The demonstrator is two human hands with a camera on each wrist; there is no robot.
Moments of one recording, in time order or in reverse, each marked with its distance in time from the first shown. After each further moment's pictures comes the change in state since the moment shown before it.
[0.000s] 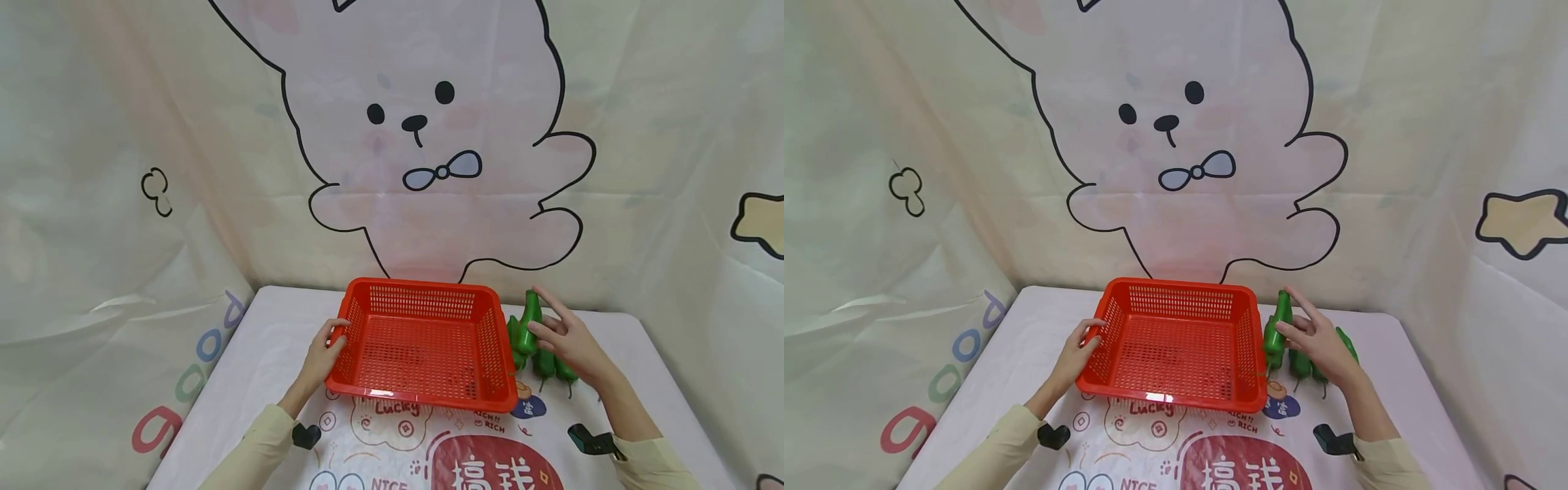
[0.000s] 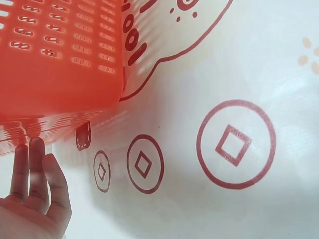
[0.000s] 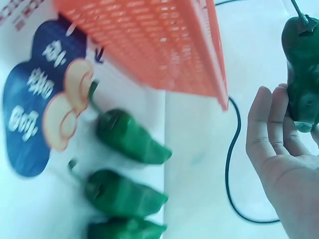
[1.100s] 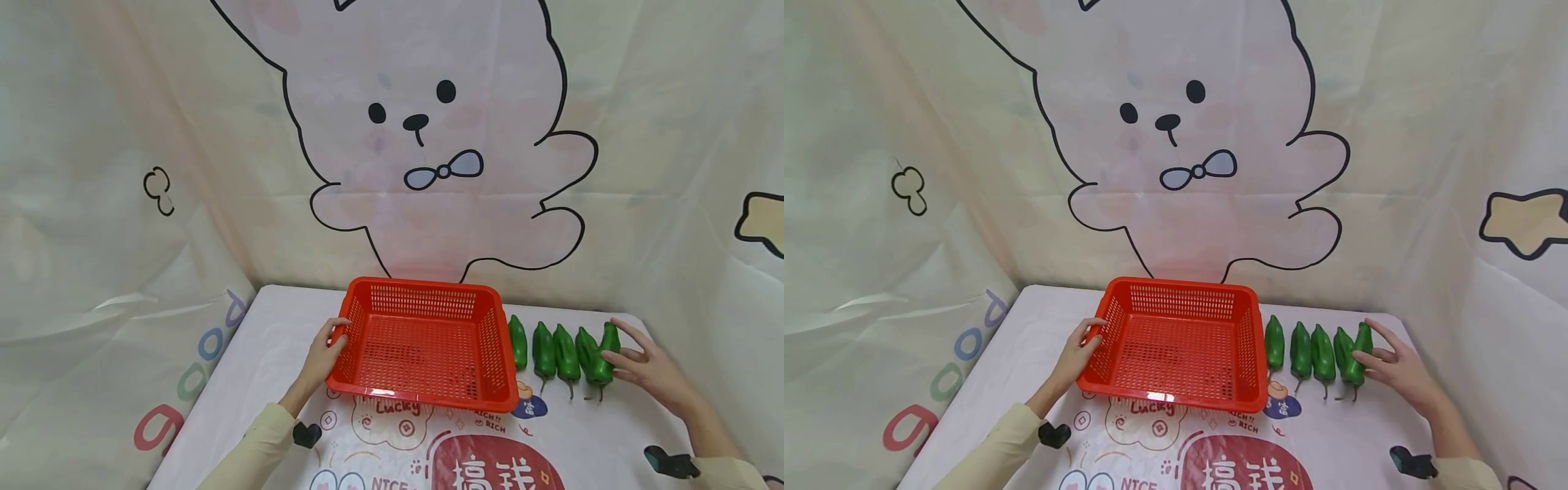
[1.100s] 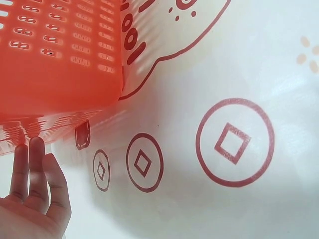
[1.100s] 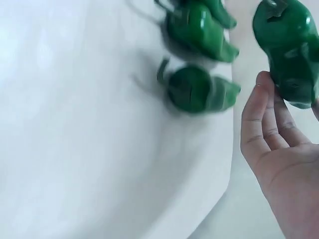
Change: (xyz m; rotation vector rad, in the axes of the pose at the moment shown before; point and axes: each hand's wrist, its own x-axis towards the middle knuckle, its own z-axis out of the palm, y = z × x) left_hand 0.001 0.000 0.001 -0.008 -0.004 -0.016; right_hand -0.060 0.083 -0.123 -0.114 0.059 0.107
